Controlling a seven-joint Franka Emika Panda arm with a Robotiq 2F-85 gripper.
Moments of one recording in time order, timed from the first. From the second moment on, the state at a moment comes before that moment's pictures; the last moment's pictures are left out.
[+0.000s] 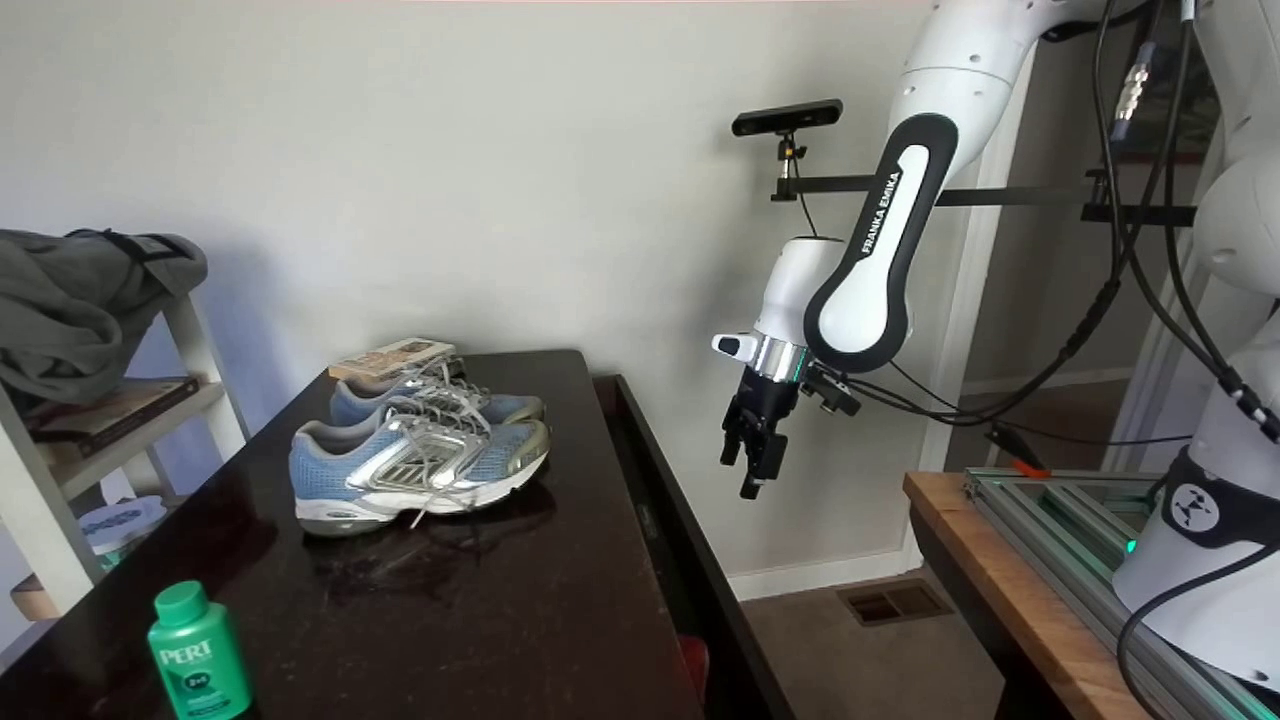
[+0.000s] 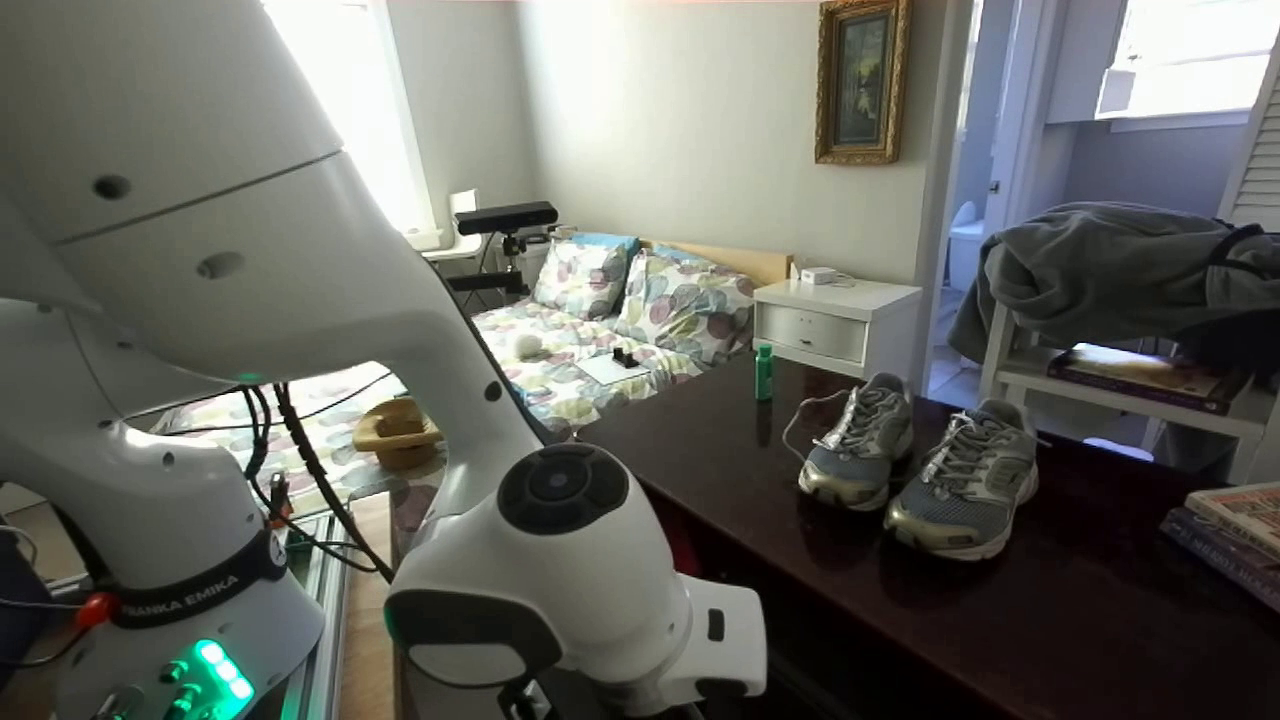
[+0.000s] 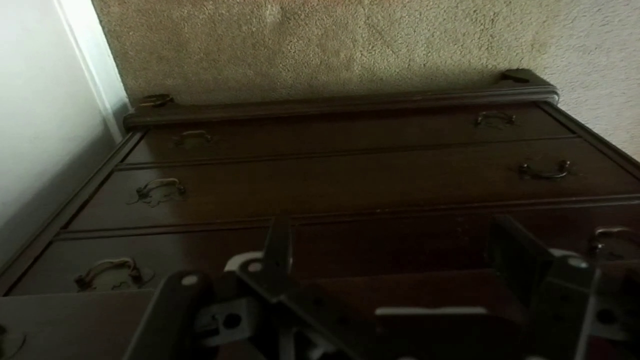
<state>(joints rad) -1.28 0.54 0.44 -2.55 -0.41 3.17 -0.71</state>
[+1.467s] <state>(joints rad) -1.26 0.80 0.49 -2.39 -0.47 3.31 -0.71</state>
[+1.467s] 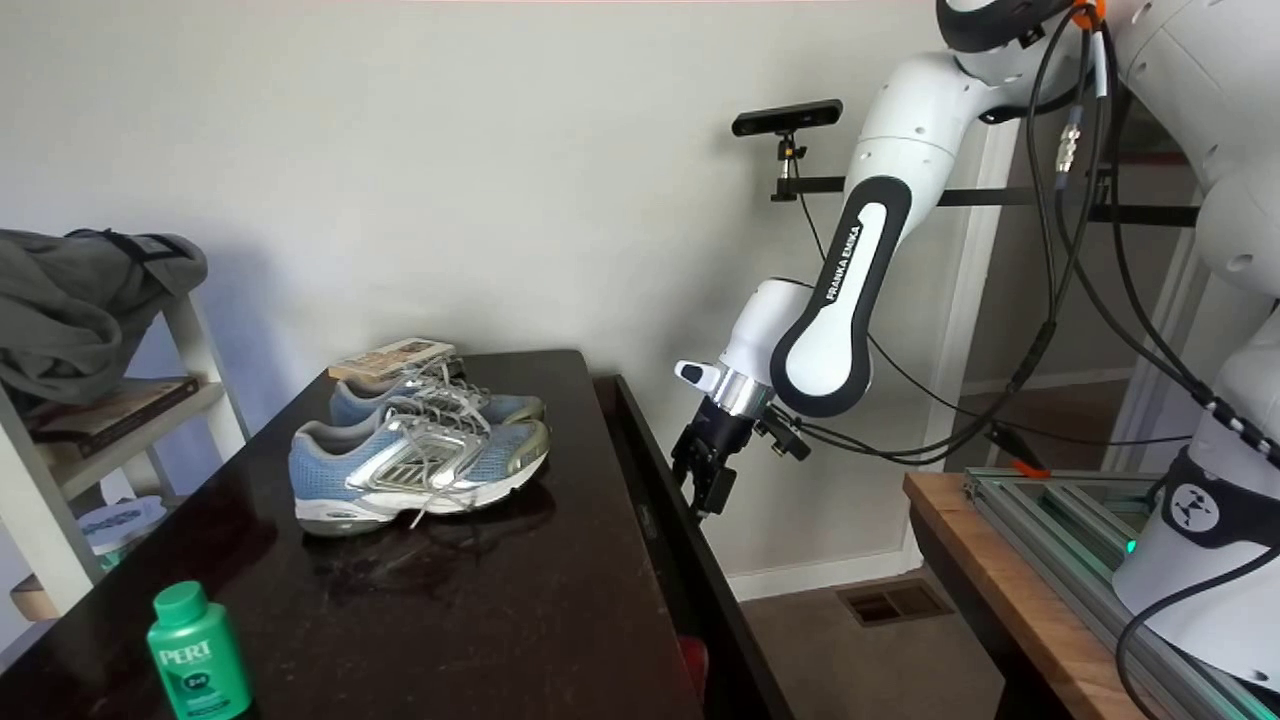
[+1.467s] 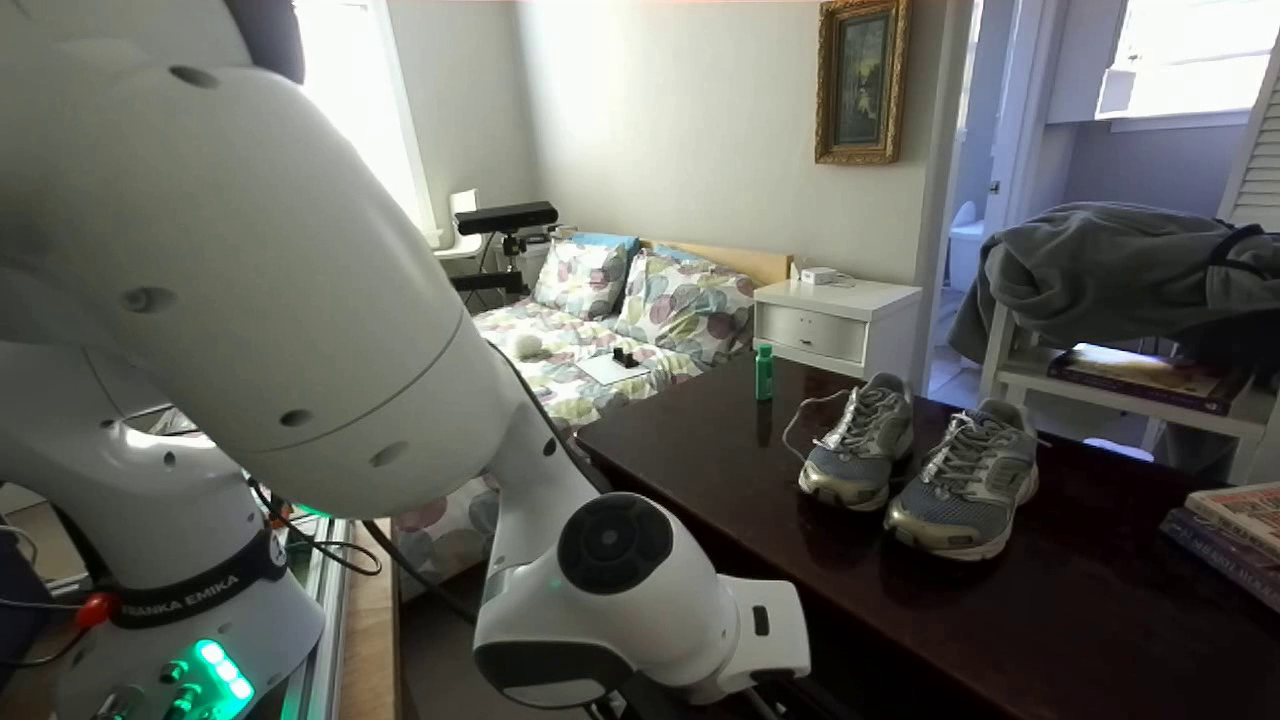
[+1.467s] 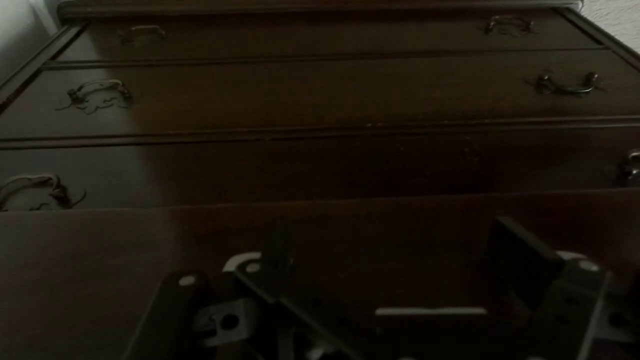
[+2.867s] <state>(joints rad) -1.25 0.91 0.60 -2.24 -0.47 3.29 -0.69</state>
